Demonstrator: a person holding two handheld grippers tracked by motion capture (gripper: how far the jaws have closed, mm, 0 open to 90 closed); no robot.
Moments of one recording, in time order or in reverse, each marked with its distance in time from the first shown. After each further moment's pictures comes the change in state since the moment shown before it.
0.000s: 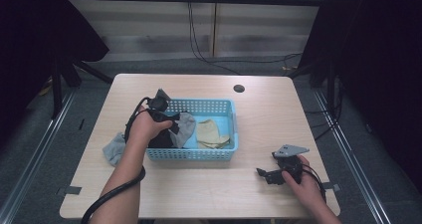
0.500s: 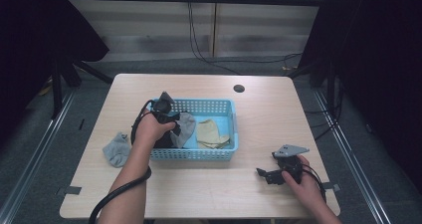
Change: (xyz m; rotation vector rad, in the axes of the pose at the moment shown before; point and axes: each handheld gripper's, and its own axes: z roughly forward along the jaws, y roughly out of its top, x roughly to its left) left arm 0.000 0.003 0.022 0.025 0.010 -0.024; right arm 0.000 0.000 0.000 0.002 0.001 0.003
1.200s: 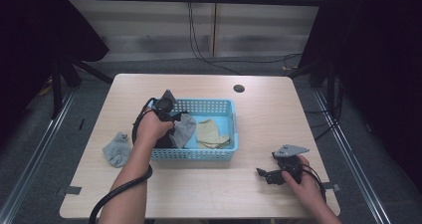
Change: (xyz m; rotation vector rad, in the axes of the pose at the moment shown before) left arm -0.006 0.006 -0.012 0.062 0.018 0.042; right arm 0.000 0.000 0.000 -0.002 0.001 -0.002
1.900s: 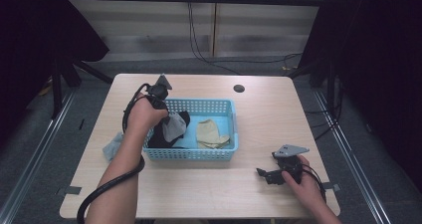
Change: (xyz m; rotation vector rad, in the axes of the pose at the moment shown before) left arm -0.004 0.012 -0.057 -0.034 0.032 0.020; right arm 0.000 0.000 0.000 0.000 -0.001 -0.001
